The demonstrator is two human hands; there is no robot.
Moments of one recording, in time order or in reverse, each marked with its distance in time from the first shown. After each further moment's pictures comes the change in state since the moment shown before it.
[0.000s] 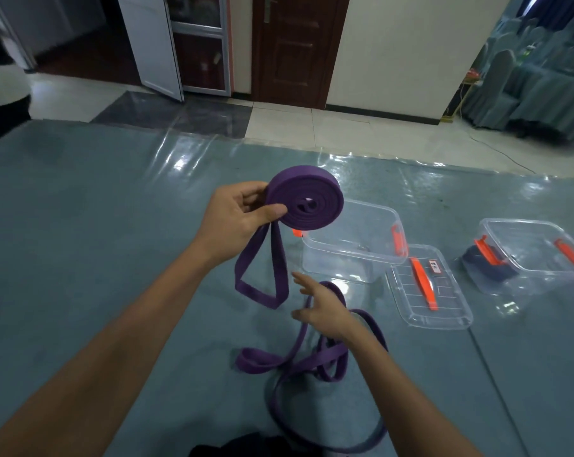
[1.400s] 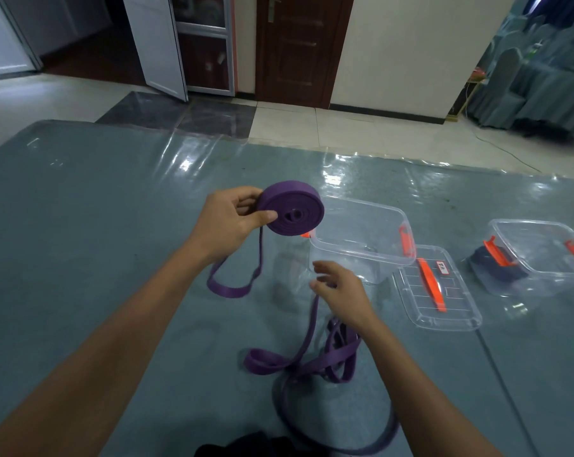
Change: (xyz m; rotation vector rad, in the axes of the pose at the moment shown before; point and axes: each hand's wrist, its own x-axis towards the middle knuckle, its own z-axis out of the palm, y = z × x) left_hand 0.005 -0.027 -0.030 0.241 0.017 -0.058; right_hand 0.004 -0.015 -0.017 0.087 0.342 -0.042
